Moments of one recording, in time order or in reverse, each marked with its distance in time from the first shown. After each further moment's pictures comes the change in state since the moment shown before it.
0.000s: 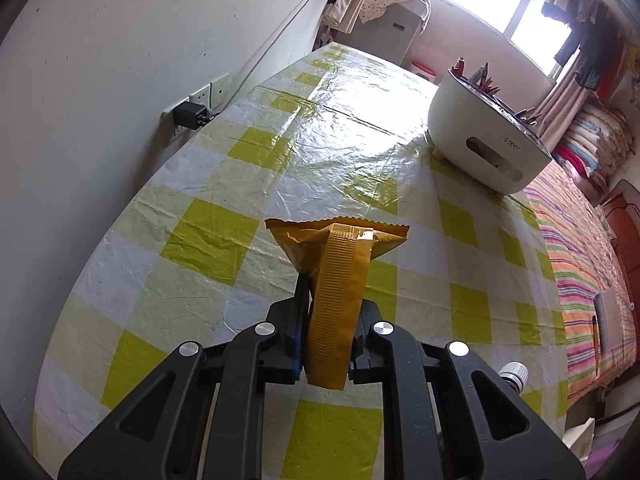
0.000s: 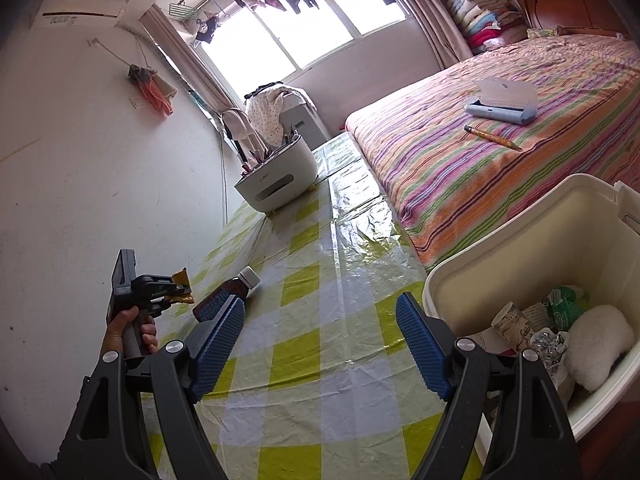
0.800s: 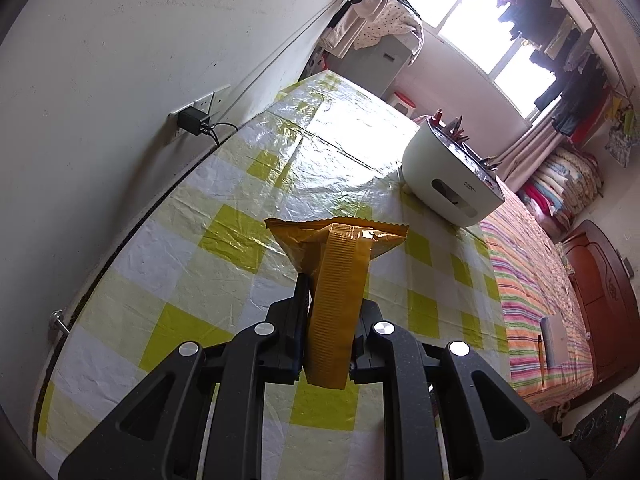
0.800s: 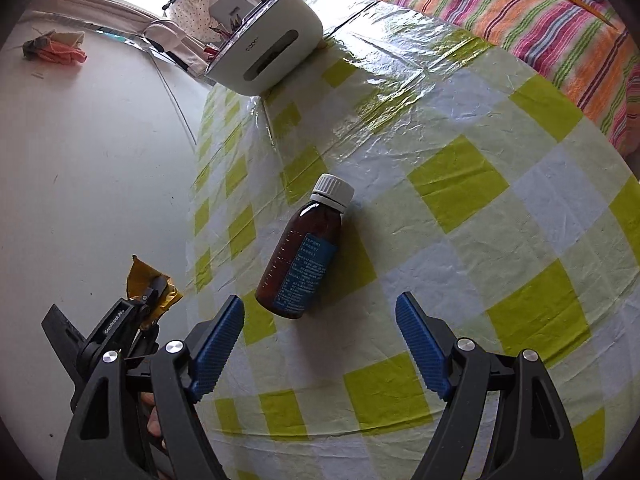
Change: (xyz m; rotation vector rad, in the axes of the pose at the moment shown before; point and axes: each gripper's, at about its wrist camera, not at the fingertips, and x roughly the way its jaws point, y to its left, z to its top) left arm -0.063 0.038 -0.004 -0.119 -0.059 -0.158; right arm 0.173 0.132 0.009 0.319 0.477 -0.136
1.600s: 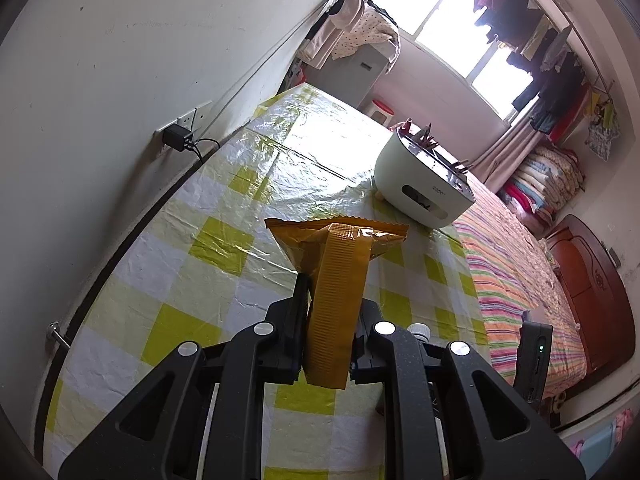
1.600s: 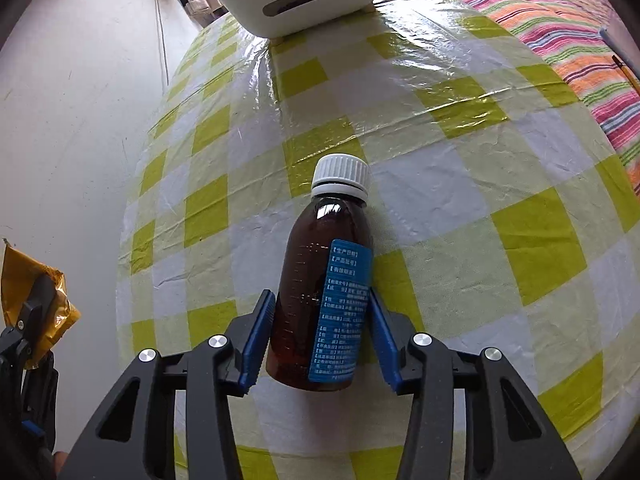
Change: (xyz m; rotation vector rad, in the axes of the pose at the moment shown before) left arm -0.030 -0.013 -0.005 0.052 -0.038 -0.050; right arm 0.075 0.037 0.016 -0.244 0.100 -0.211
